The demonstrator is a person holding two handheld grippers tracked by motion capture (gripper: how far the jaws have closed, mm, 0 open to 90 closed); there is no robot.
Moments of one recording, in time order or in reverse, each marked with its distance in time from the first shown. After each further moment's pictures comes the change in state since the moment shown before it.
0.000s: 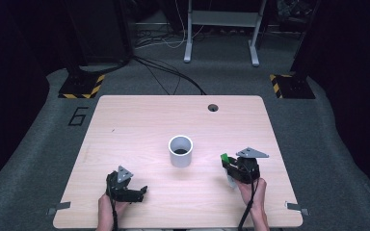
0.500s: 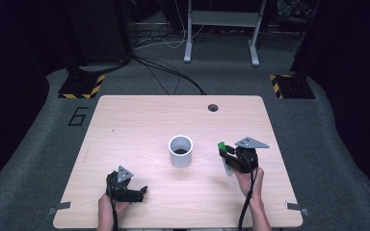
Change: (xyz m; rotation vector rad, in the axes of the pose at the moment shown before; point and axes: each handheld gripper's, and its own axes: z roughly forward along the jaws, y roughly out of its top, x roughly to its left) left arm 0.000 0.000 0.000 0.005 -0.002 0.004; right arm -0.002 0.032 0.004 -0.095 0.037 -0.030
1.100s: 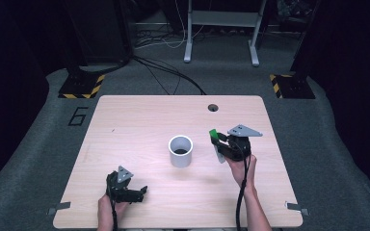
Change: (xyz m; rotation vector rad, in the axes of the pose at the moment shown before) left arm 0.000 0.000 0.000 -0.002 0.002 0.003; right arm 0.012 0.041 0.011 -0.081 0.044 -0.065
